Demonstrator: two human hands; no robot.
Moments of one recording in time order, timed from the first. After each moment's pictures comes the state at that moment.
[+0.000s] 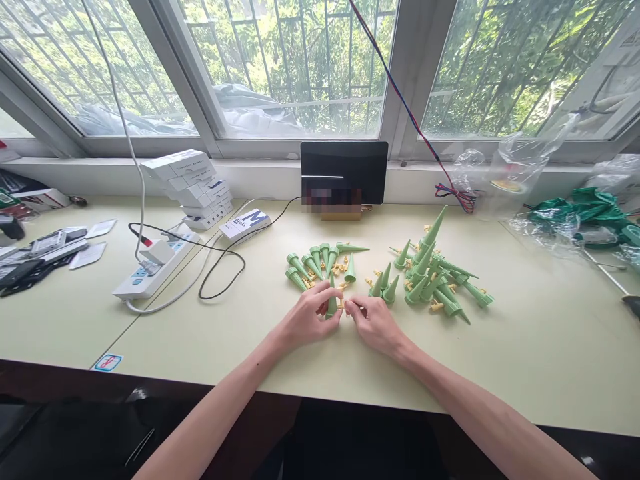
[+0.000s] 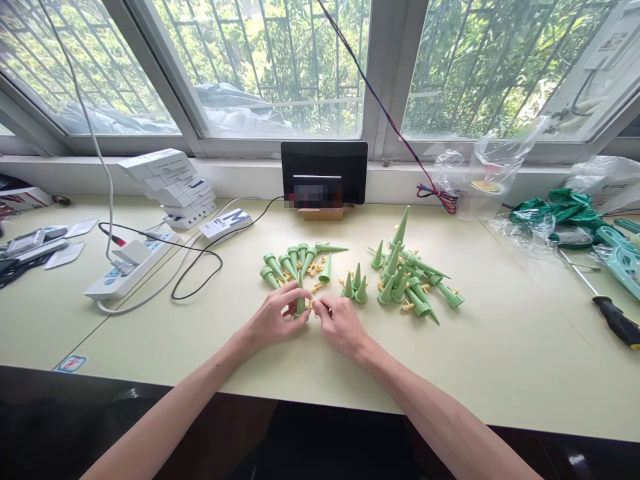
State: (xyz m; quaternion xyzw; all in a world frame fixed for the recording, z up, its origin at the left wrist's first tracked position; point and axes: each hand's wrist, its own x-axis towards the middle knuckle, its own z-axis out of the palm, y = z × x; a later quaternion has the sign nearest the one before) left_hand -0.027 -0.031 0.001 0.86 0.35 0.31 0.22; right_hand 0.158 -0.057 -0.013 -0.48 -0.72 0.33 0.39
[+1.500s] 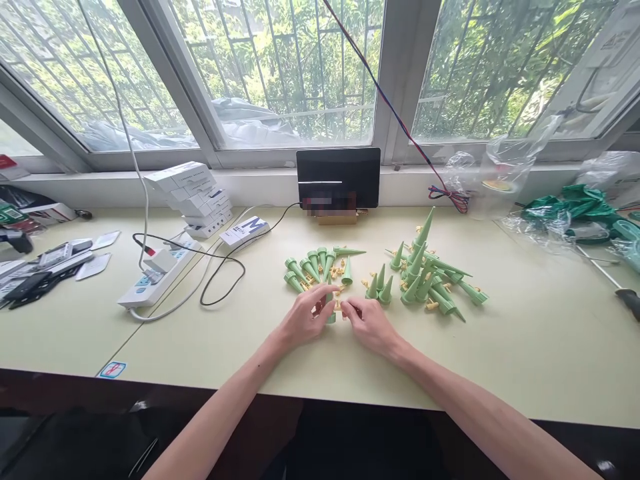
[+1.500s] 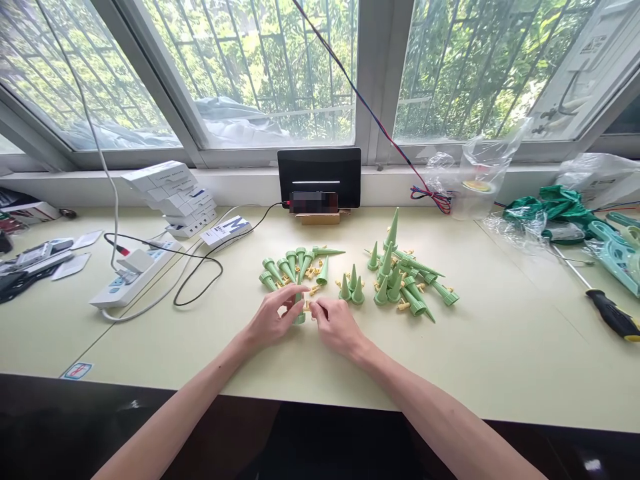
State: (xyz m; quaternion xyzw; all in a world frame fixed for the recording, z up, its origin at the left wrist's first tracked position) left_hand -0.032 -0.022 -0.009 0.84 0.33 0.34 0.25; right_hand 0.153 -0.057 -0.014 -0.48 -0.70 0.34 0.40
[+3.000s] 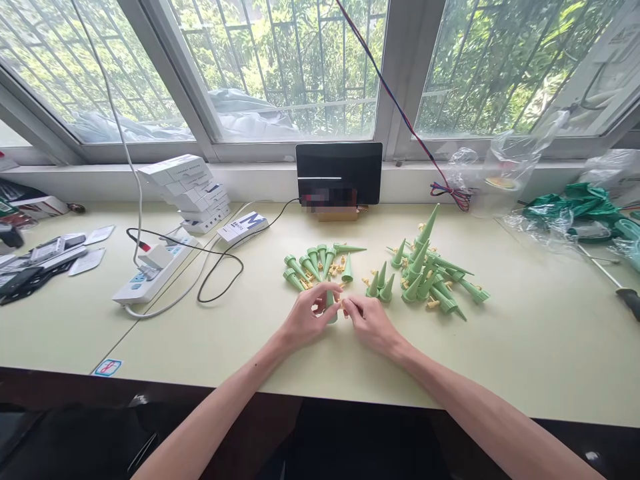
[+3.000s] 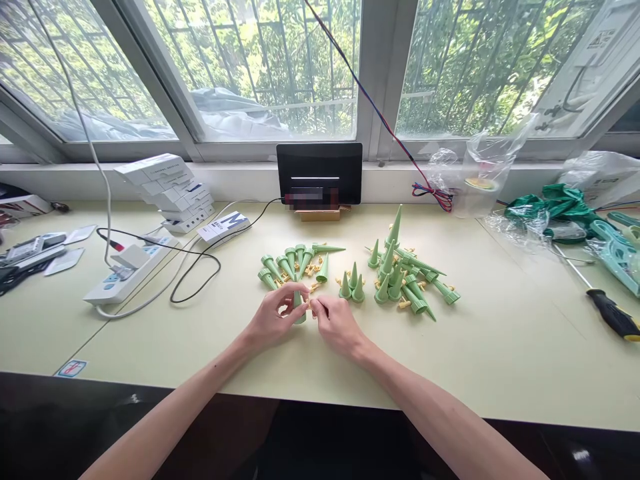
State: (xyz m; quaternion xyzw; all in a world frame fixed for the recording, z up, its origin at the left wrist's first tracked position) left_hand -0.022 -0.031 0.000 0.80 0.35 0.38 0.32; right_hand 0.154 -0.059 -0.014 -0.48 -0.70 0.34 0.40
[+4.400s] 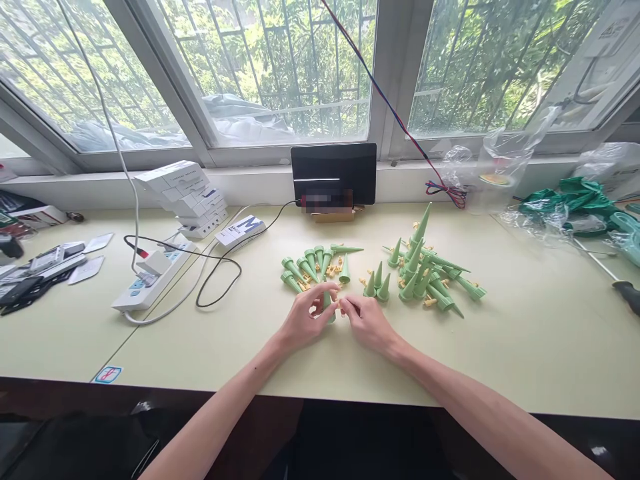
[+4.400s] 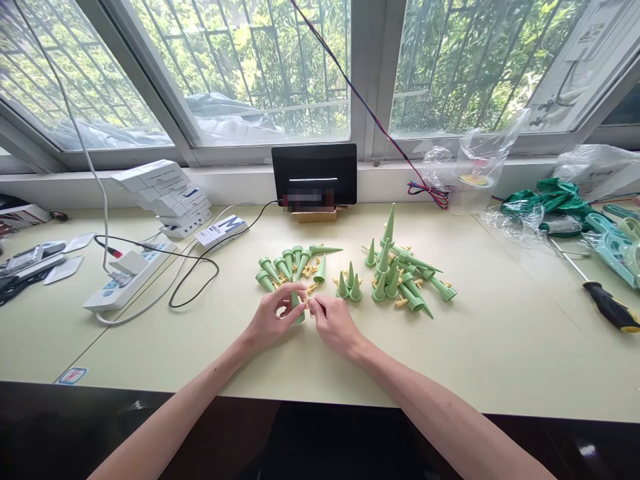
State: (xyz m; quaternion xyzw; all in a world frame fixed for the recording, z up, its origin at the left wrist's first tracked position) left_hand -0.022 -0.030 -0.004 0.80 0.34 0.38 0.31; right_hand 0.152 -0.057 -0.018 -0.48 -0.69 0.35 0.42
